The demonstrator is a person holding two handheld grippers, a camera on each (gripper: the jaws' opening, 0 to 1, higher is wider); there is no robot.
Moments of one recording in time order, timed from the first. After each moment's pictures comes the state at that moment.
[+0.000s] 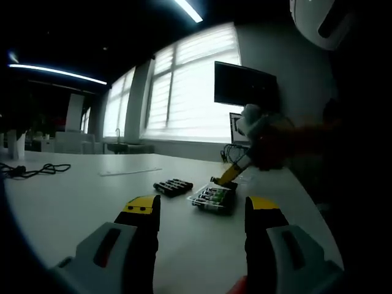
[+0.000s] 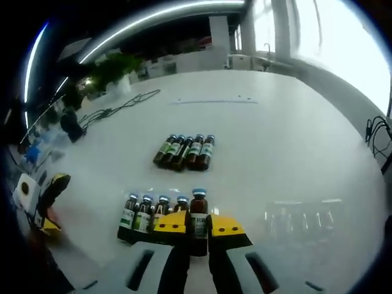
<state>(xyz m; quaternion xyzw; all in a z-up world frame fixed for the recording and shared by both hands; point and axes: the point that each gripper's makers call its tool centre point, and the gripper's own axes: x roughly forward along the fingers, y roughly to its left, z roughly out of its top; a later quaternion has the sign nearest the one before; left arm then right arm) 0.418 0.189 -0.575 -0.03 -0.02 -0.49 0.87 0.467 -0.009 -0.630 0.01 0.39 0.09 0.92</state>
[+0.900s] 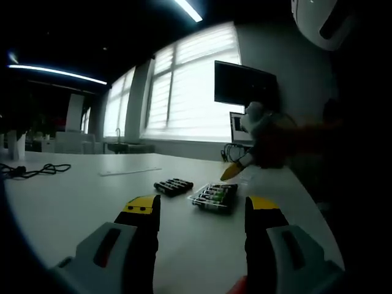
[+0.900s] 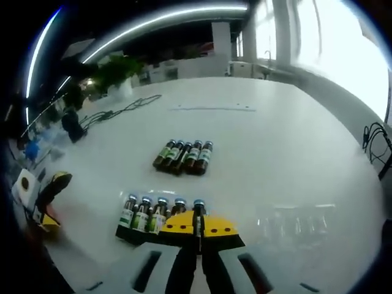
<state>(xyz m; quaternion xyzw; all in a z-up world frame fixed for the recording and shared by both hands) 0.417 0.189 -0.576 -0.03 -0.02 -0.49 0.87 0.464 -0.013 -0.620 0.00 0.36 0.09 0.93</state>
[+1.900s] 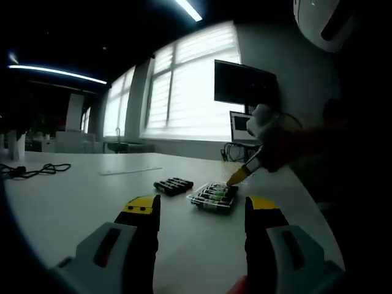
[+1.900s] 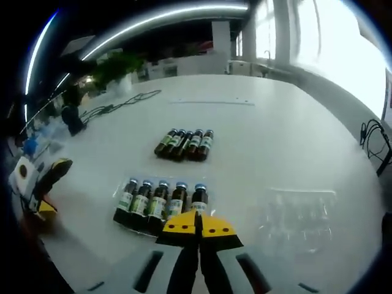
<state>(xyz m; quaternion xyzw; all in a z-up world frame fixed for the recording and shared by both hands) 0.418 0.189 -0.578 -0.03 -0.02 -0.49 0.87 0.449 -0.014 -0.631 -0.01 0.37 0.08 0.93</state>
